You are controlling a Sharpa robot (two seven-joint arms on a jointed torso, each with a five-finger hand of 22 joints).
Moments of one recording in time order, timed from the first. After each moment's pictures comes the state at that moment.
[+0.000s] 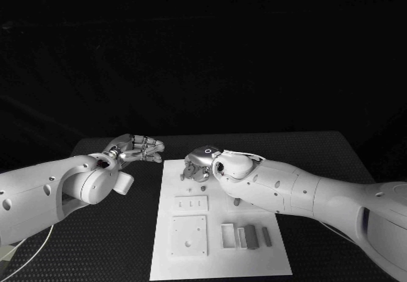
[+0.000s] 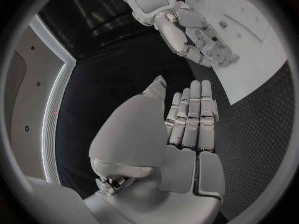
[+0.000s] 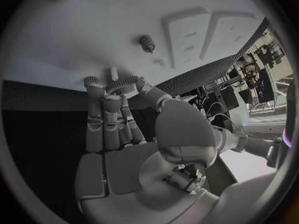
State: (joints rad) left arm 1.34 -0.85 -0.16 1.40 -0.19 -0.26 0.17; left_hand 1.55 -0.09 0.13 0.29 0.06 0.75 0.19 0.32 0.43 0.98 0.18 0.15 0.08 0.97 0.10 0.36 0.72 0.02 0.95 0.00 0.17 0.62; right arm 1.20 -0.30 -0.09 0.99 -1.74 -0.23 -0.08; right_hand 1.12 -0.07 0.58 -0.25 0.05 0.73 0.13 0.23 0.54 0.86 0.12 0.07 0.18 1.22 0.01 1.22 0.78 0.18 1.16 0.00 0.73 1.31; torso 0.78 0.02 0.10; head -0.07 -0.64
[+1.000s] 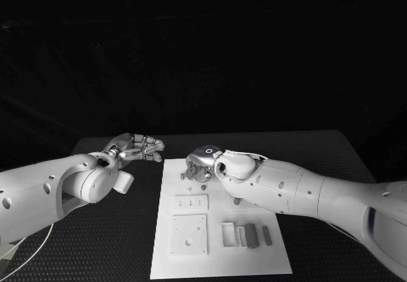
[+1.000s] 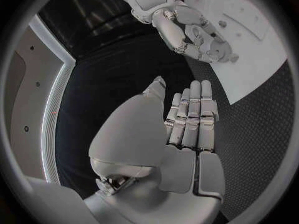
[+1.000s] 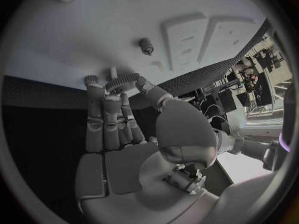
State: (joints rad) left arm 1.34 -0.85 -0.16 1.40 -0.19 -0.26 0.17; left_hand 1.54 -0.09 0.13 0.29 0.06 0.75 0.19 0.31 0.43 0.98 0.18 0.15 0.08 0.97 0.10 0.36 0.73 0.02 0.95 0.00 0.17 0.62; right arm 1.20 -0.33 -0.10 1.02 -1.78 -0.25 -0.07; right_hand 1.09 -0.04 0.59 -0.28 0.05 0.82 0.15 0.28 0.54 0.98 0.13 0.10 0.15 1.22 0.02 1.24 0.77 0.18 1.17 -0.01 0.73 1.31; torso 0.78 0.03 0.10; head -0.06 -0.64
